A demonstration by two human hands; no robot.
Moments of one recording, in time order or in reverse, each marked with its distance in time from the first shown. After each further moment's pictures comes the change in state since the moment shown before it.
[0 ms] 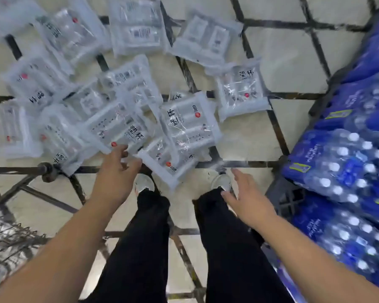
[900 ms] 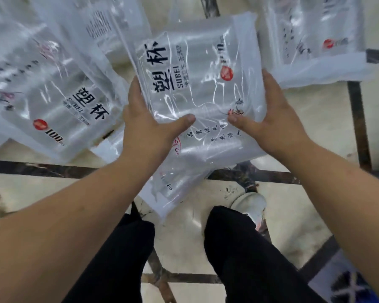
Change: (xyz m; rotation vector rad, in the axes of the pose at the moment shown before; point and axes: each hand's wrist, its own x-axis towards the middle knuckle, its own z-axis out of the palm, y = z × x) left_hand 0.252 -0.067 0.247 -0.321 0.119 0.119; right_hand 0.357 0.040 0.078 0.218 0.246 -0.234
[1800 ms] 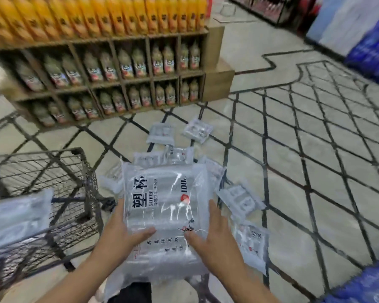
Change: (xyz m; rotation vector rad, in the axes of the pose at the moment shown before) left_hand -0.546 0.356 -0.352 -0.142 0.452 -0.056; right_hand -0.480 -0.414 -0.364 -0.263 -0.249 -0.536
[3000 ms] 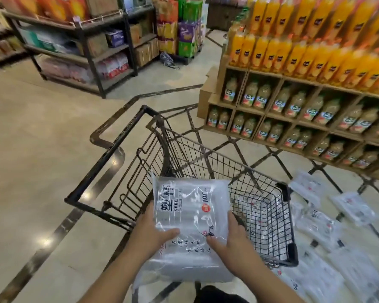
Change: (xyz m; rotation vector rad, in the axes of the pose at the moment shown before) left_hand -0.089 -0.396 -0.459 -0.283 0.448 -0.407; right_hand -0.014 -0.450 0.434 -0.308 -0.447 -0.363
